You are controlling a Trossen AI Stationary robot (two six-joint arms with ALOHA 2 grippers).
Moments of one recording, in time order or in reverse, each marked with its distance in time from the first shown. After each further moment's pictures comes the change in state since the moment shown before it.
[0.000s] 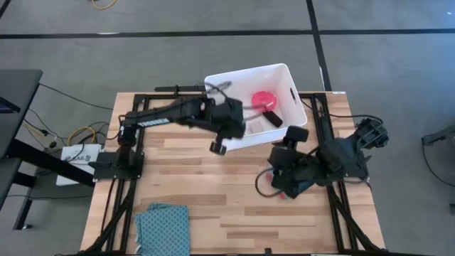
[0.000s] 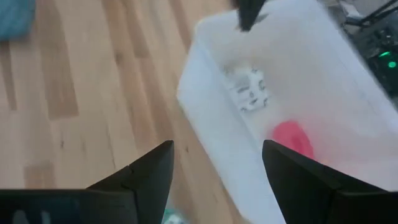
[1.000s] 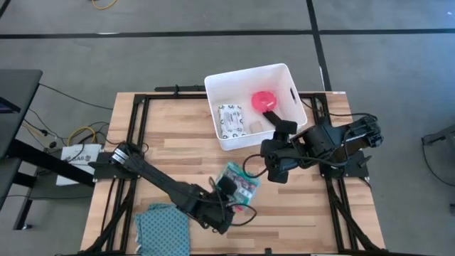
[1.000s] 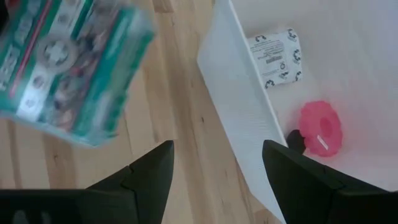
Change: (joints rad) left arm -0.558 0.040 -0.425 0.222 -0.249 -0.262; right arm -0.181 0.028 0.040 -0.002 -0.267 -0.199
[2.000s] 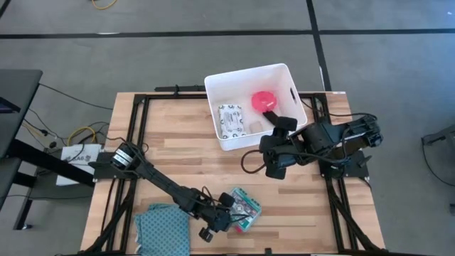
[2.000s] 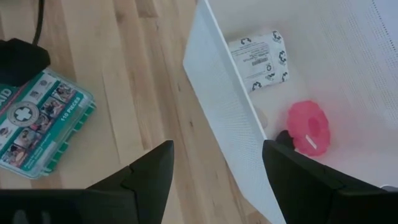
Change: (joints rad) left arm 0.014 0.022 -0.567 0.832 0.356 -0.173; right arm -0.029 0.000 -0.001 0.005 0.036 0.000
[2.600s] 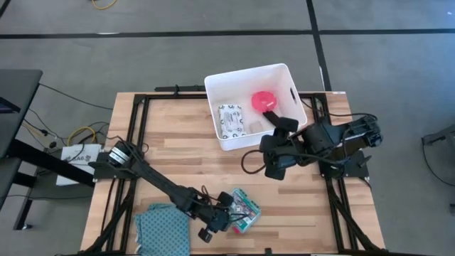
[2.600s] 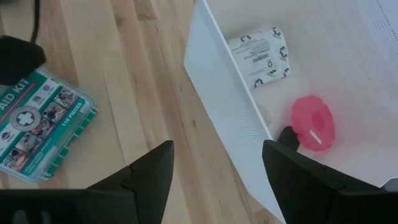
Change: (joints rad) left arm -0.019 -0.045 0.002 -0.010 -0.023 -0.011; right arm 0.006 0.000 0.000 -0.004 0.000 0.052
